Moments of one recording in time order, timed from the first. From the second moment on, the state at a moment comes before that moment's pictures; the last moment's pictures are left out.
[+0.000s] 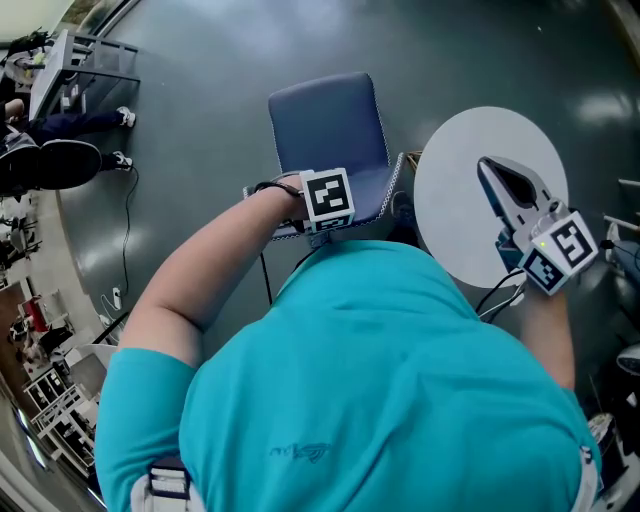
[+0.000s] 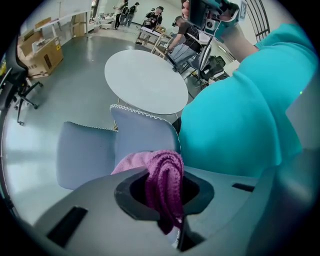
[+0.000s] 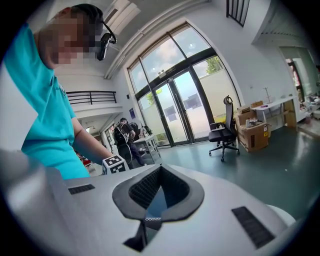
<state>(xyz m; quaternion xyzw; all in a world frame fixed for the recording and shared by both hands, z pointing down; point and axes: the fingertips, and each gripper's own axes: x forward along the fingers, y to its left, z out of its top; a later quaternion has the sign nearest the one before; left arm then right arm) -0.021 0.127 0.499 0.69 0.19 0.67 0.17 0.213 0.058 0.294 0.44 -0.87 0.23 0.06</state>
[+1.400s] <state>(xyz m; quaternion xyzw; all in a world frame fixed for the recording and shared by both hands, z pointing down) -0.173 -0.019 0.526 0.68 0.00 0.73 0.13 0.133 -0.003 0.309 0.38 -0.89 0.24 0.07</state>
